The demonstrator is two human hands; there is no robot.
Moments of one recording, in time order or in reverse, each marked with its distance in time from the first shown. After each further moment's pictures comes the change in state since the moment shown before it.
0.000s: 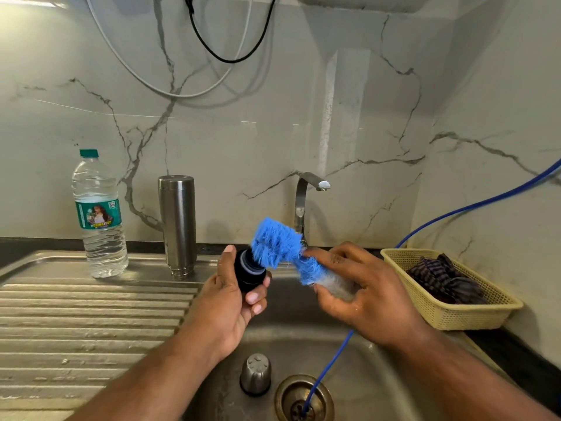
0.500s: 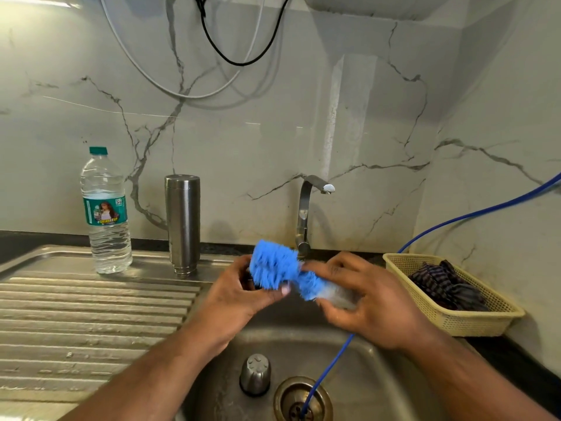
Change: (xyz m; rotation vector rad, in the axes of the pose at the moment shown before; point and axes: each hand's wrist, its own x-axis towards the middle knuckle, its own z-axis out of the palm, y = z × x) left_hand 0.007 -0.004 -0.023 0.757 -0.106 0.164; right_hand 0.001 0.006 -0.006 -0.100 -0.194 -0.020
